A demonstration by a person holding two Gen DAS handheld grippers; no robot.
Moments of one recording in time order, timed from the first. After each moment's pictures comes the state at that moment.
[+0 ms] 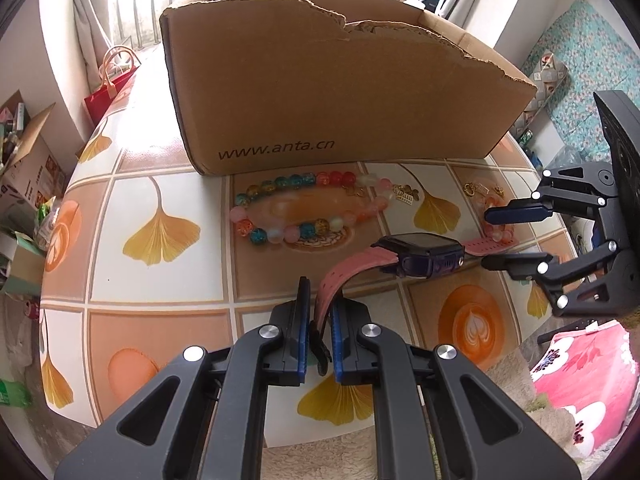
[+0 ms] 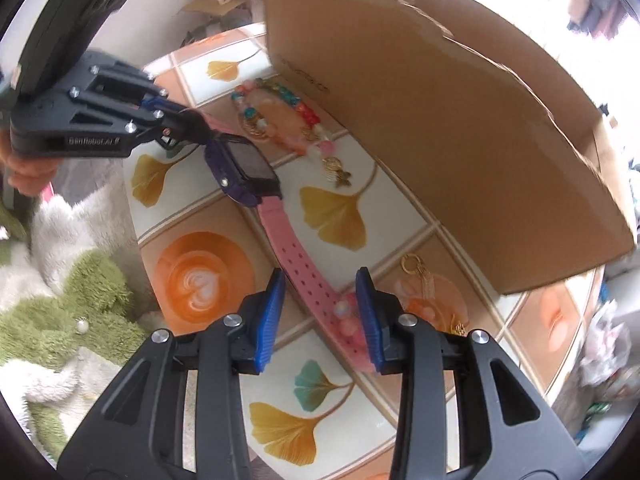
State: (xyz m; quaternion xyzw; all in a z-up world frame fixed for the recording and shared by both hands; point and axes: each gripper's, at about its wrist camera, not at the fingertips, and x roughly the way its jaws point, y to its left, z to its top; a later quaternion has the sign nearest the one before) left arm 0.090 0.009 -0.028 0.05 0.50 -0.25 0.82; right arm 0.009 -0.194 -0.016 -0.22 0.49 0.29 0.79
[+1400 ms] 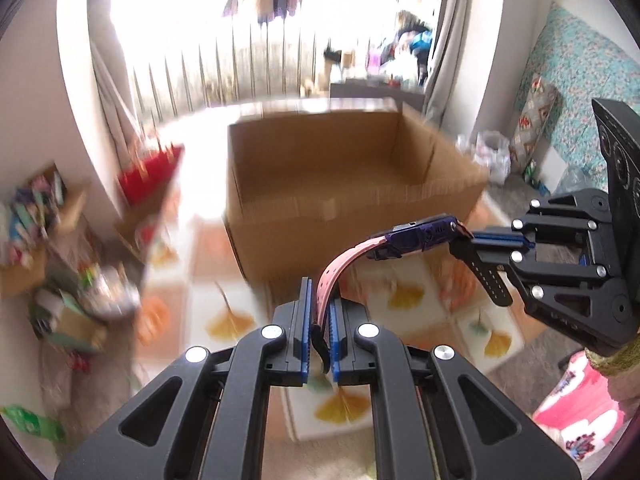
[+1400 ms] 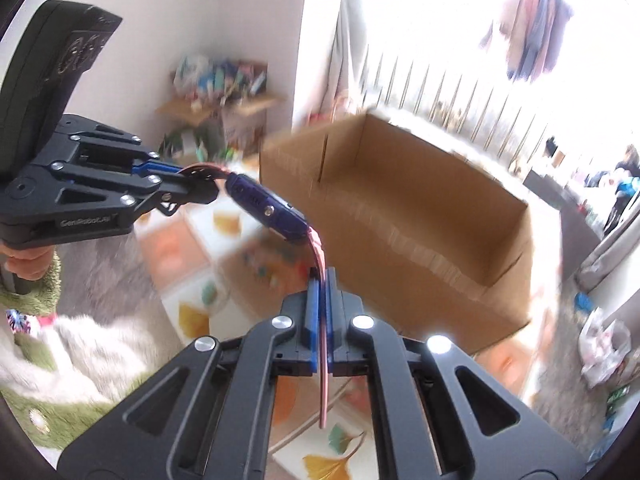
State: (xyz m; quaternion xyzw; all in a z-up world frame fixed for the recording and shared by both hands) left arm 0.065 0.011 0.100 0.09 0.37 -0.23 0.90; right arm -0.007 -0.177 0.101 -0.14 0.34 0.24 0.90
